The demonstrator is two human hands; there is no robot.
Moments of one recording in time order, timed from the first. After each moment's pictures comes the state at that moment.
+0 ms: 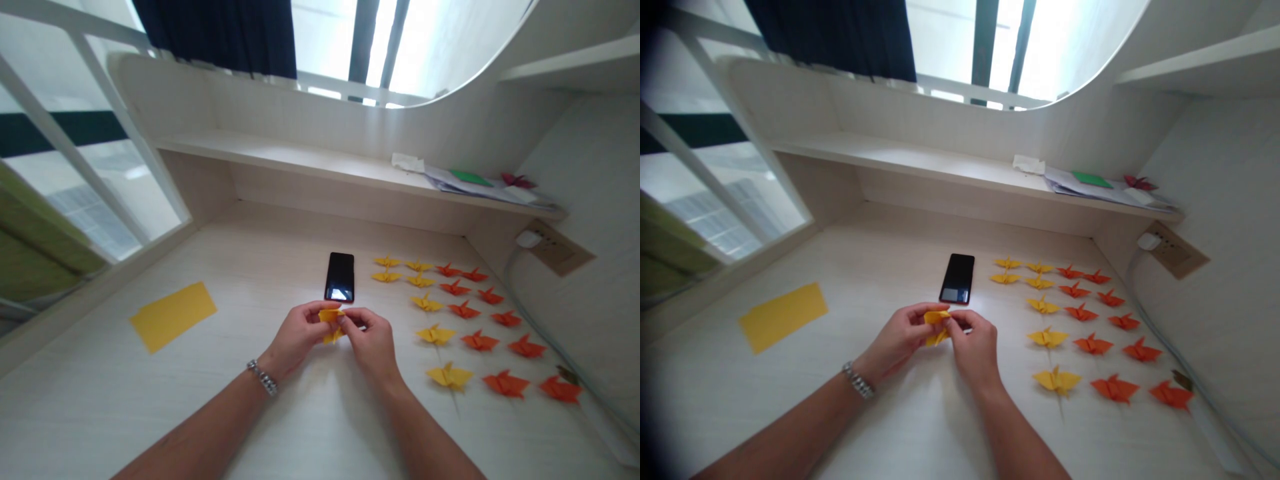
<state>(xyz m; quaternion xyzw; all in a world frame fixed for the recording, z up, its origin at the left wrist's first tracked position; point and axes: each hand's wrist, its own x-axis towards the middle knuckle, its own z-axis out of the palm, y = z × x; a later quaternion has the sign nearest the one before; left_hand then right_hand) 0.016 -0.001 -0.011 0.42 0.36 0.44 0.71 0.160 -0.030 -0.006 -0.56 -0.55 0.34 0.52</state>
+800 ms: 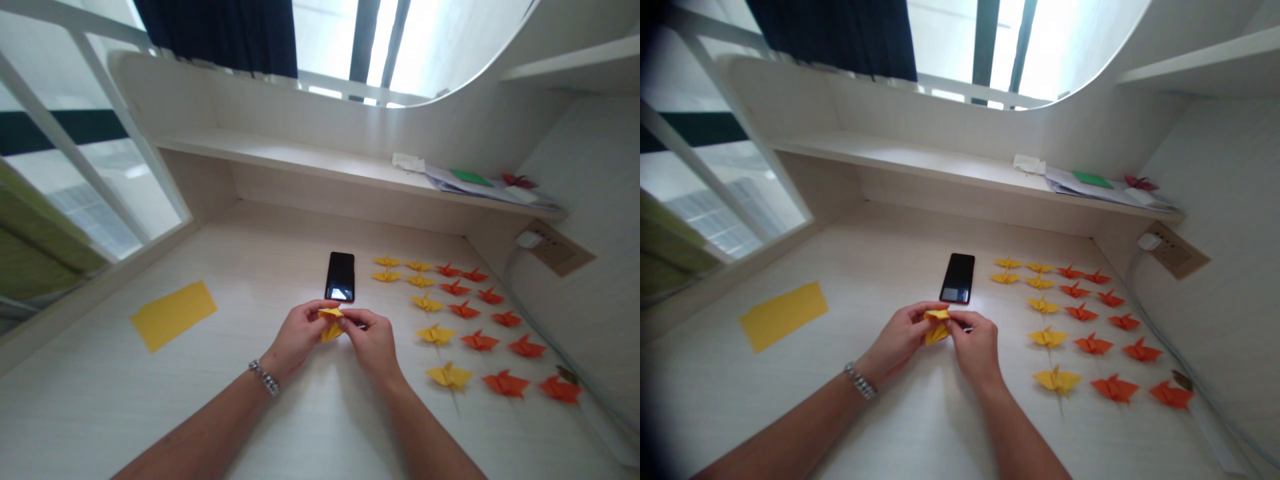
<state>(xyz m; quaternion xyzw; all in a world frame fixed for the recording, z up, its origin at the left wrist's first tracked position) 0.019 -0.002 -0.012 0.42 0.38 0.46 0.68 0.163 -0.026 -0.012 -0.55 -0.56 0.34 0.52</state>
